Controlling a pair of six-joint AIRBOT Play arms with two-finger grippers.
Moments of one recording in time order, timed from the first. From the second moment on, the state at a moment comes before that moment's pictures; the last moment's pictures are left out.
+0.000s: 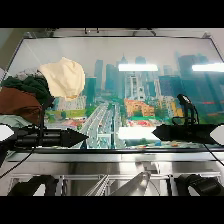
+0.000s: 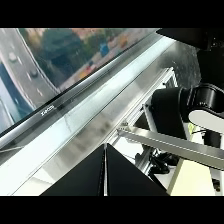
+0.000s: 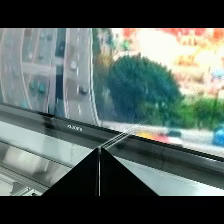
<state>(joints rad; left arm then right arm) -0.03 -0.70 0.47 0.47 -1.33 -1.01 0.24 -0.67 0.56 -1.04 1.08 1.65</state>
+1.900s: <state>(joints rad) 0.44 -1.39 1.04 0.78 -0.99 -1.09 0.09 -0.87 0.65 -1.03 0.80 1.65</state>
